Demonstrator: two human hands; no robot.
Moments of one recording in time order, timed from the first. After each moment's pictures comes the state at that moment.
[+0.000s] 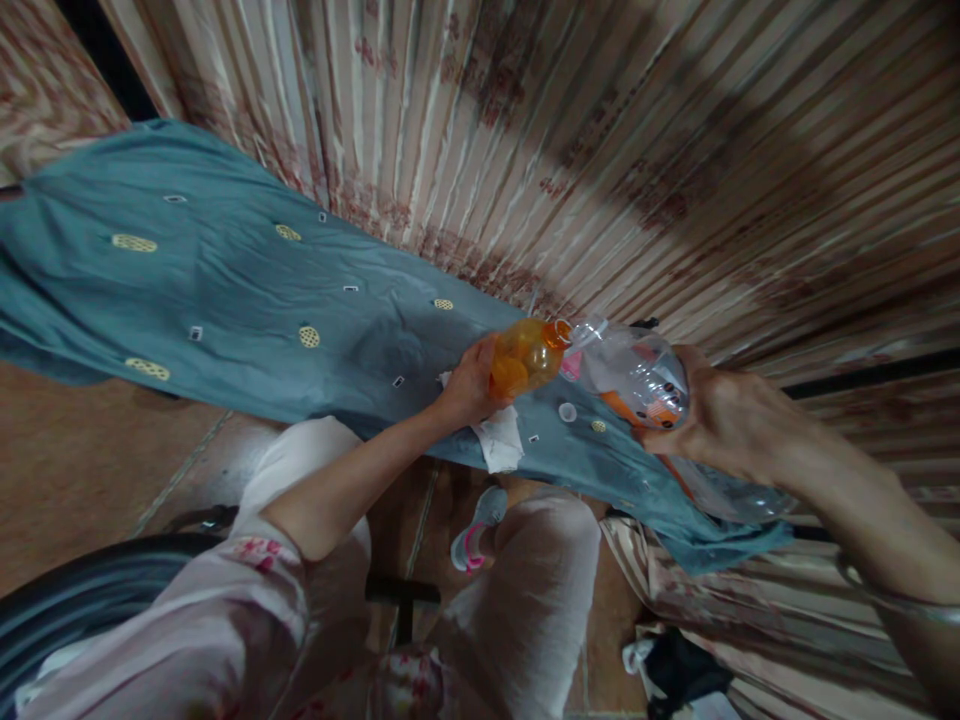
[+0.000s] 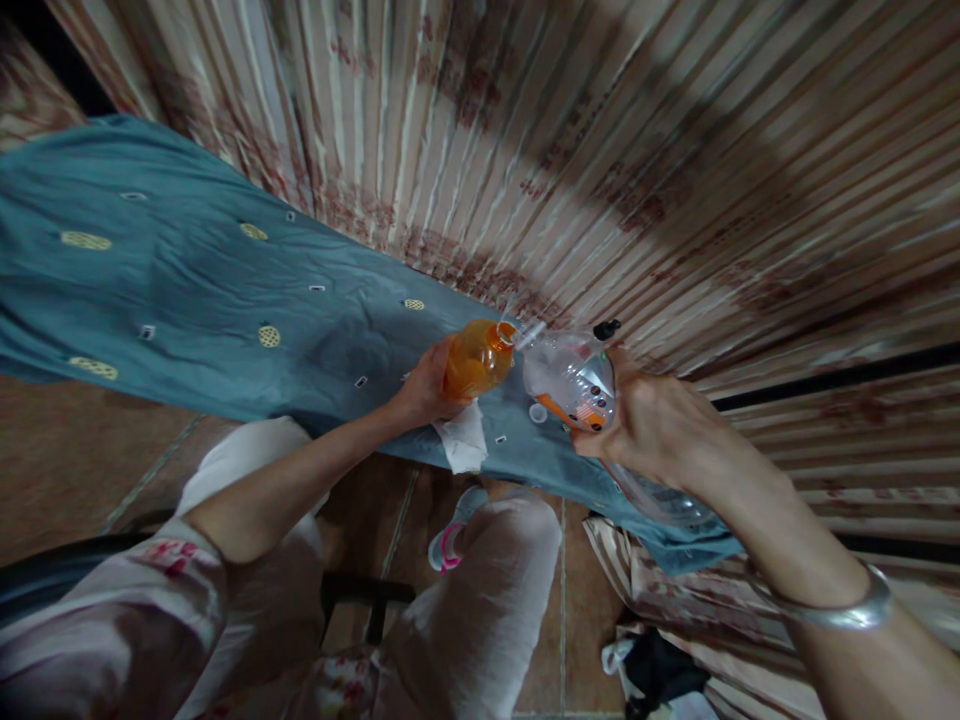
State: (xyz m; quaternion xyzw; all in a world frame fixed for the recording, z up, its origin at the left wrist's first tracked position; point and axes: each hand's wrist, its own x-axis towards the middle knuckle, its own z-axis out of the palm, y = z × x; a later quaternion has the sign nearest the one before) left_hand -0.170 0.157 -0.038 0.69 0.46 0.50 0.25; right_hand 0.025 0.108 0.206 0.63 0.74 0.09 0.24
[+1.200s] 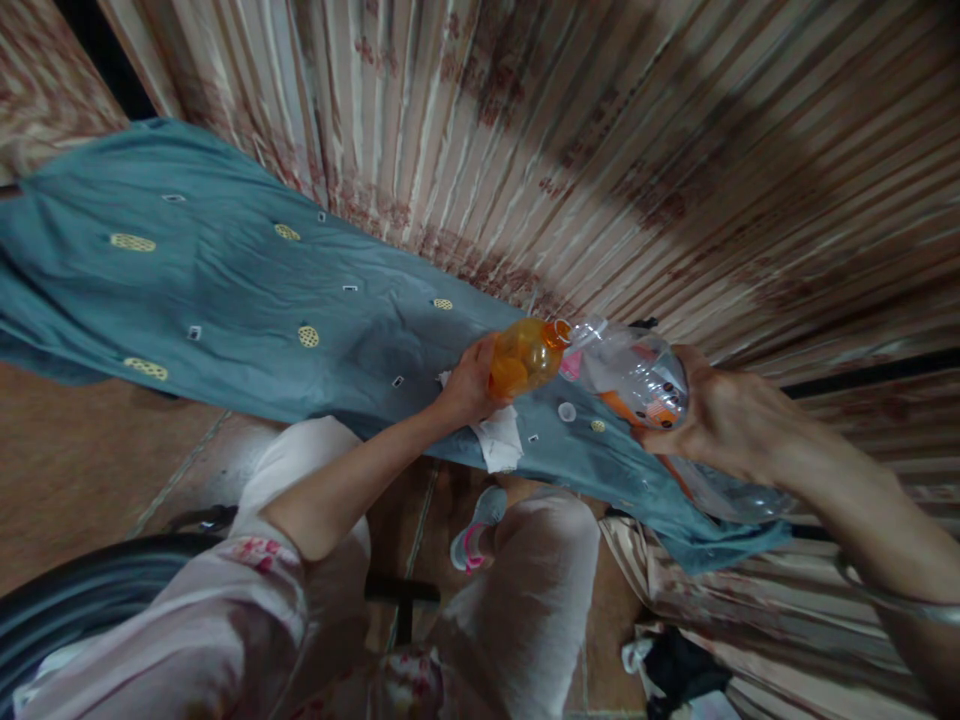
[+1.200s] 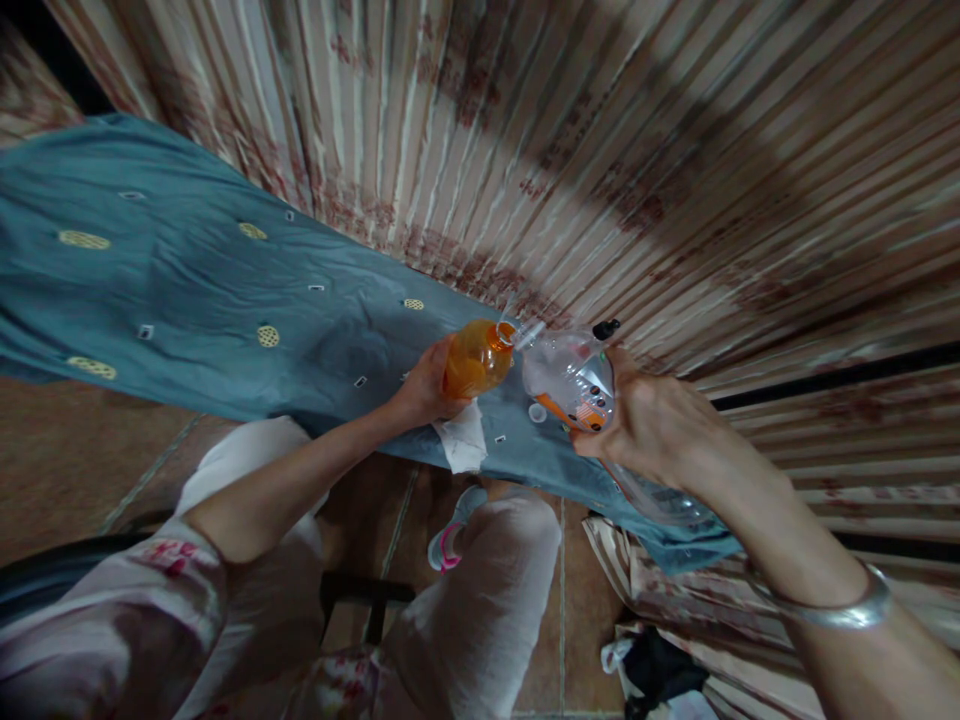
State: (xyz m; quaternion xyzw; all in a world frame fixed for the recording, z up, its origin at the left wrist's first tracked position) left_hand -0.171 0.155 -0.035 0.69 0.47 0.49 0.25; right_hand 0.020 0.105 0.209 0.62 0.74 0.08 0.23
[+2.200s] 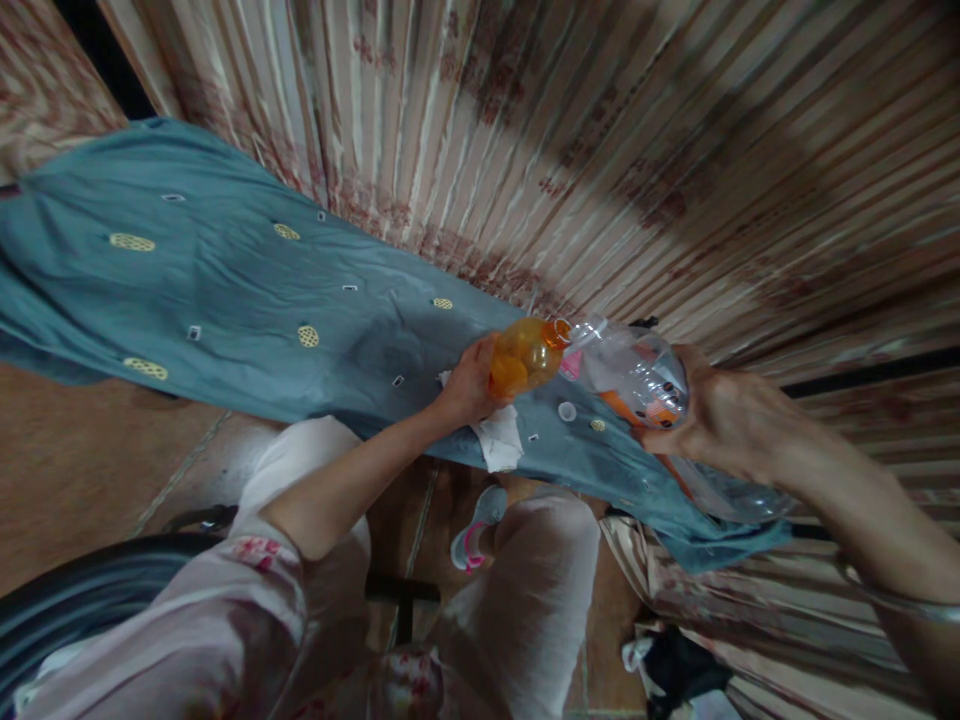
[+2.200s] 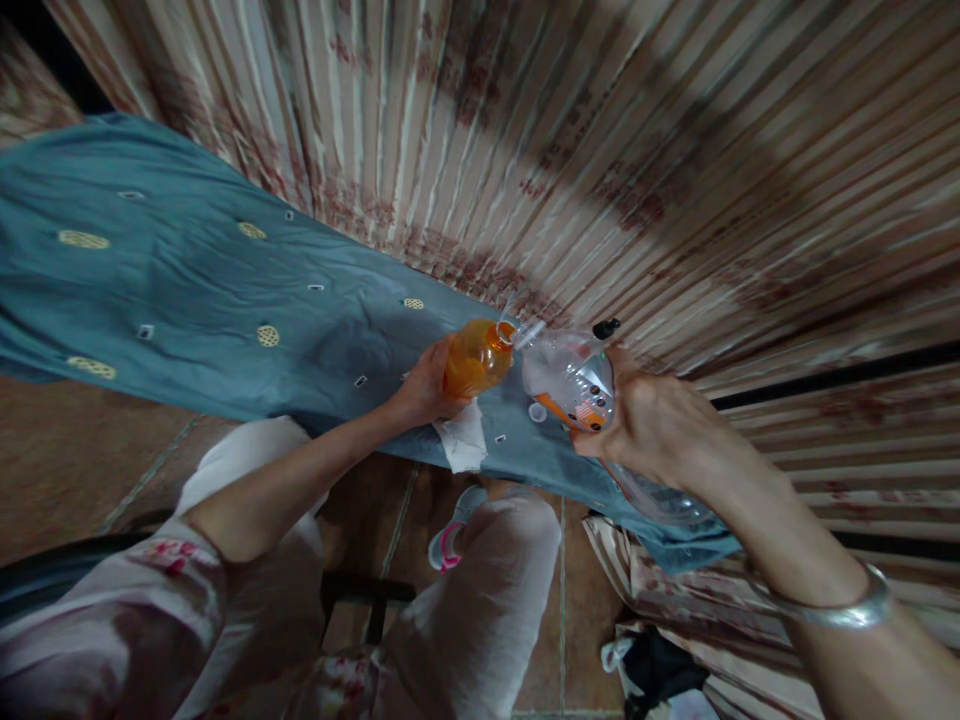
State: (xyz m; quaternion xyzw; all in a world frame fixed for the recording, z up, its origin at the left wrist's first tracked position) left_hand -0.171 0.156 -0.034 0.69 0.46 0.50 0.25; right_hand 0.023 0.105 0.206 0.62 0.74 0.07 0.23
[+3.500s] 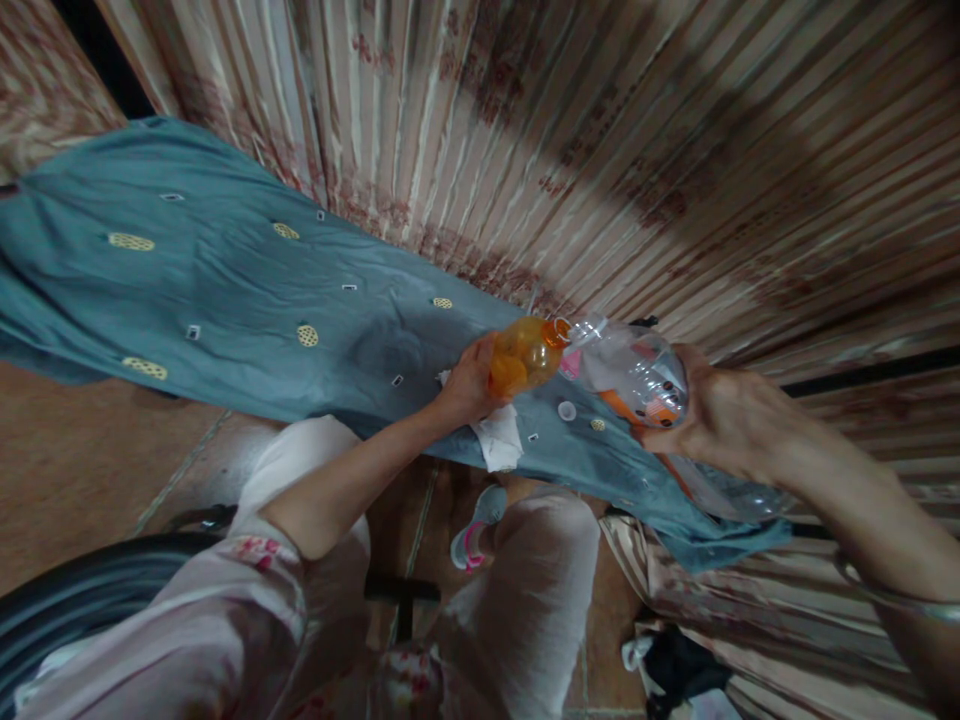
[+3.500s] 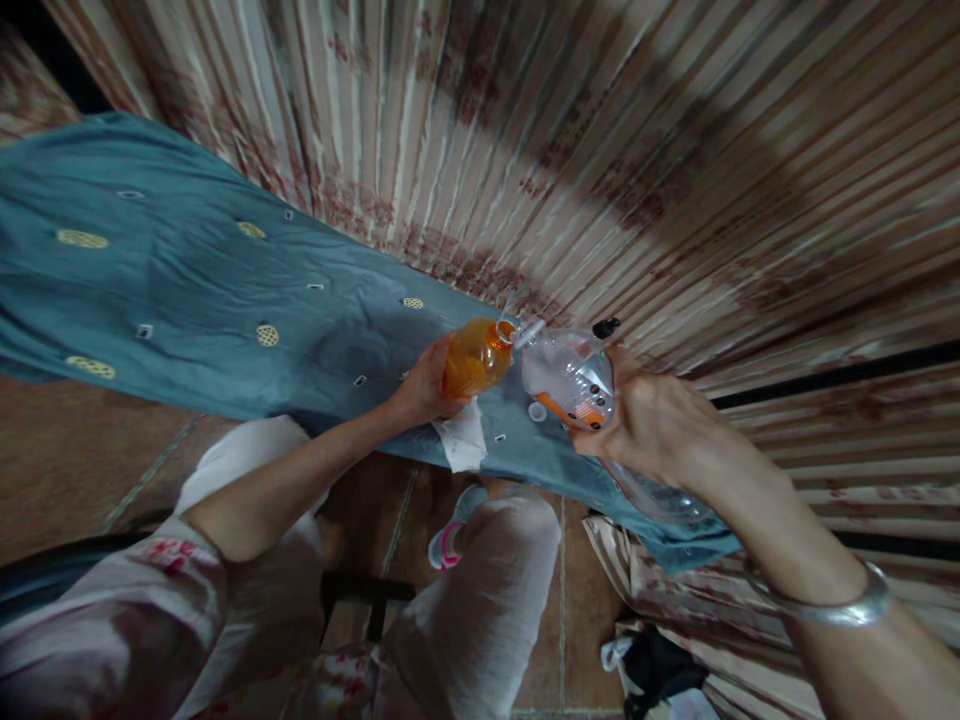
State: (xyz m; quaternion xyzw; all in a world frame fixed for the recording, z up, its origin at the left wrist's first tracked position) left_hand -0.171 0.157 -0.036 0.70 0.45 0.51 0.24; right_hand 0.020 0.105 0.209 0.63 0.73 0.08 0.25
